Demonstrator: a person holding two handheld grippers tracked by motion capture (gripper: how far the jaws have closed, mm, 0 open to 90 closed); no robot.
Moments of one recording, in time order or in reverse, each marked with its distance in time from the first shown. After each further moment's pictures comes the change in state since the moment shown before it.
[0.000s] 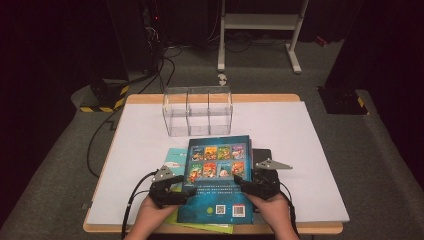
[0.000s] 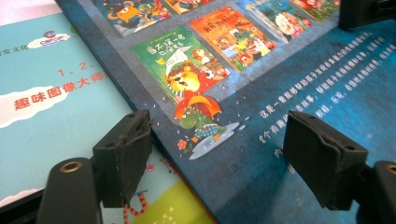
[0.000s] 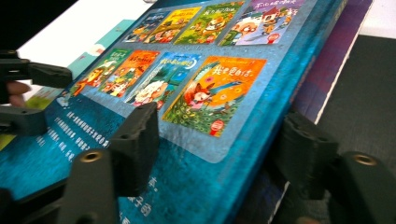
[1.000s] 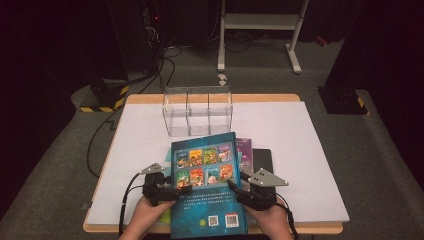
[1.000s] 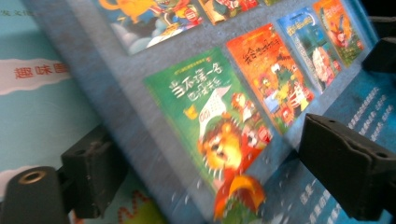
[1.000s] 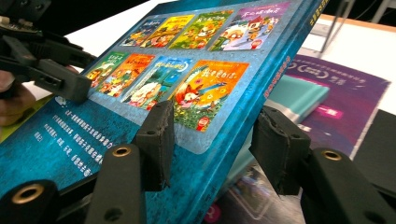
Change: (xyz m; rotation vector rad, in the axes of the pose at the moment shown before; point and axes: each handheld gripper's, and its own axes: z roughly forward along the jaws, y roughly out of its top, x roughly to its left) left arm 0.025 -0.004 -0.009 -0.034 -0.147 -0.199; right arm 0.042 -0.007 -0.022 -0.138 0.010 -0.252
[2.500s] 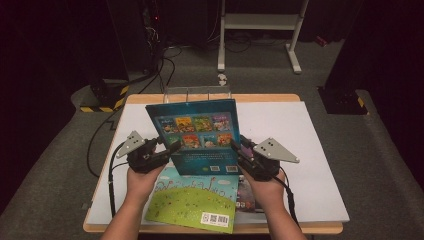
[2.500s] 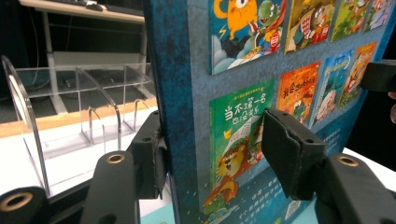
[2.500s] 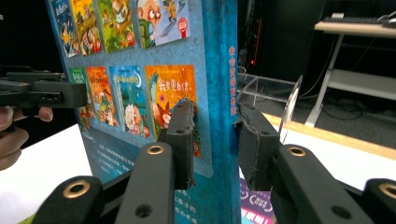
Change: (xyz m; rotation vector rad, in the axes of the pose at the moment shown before) left arm -0.019 0.087 -0.047 -0.436 0.140 0.281; right arm -0.009 0.089 -0.014 -0.293 -0.117 -0.011
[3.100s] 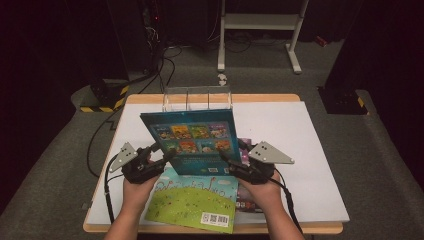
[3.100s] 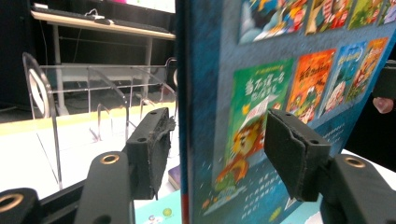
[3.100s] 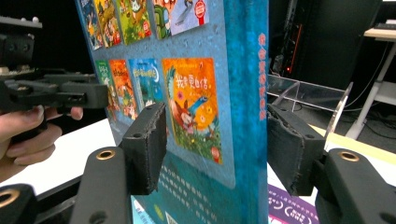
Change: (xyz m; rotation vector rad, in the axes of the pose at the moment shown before) left arm 0.001 -0.027 -0.022 -0.066 0.013 -0.004; right arm 0.005 -0.010 0.007 -0.012 0.157 -0.035
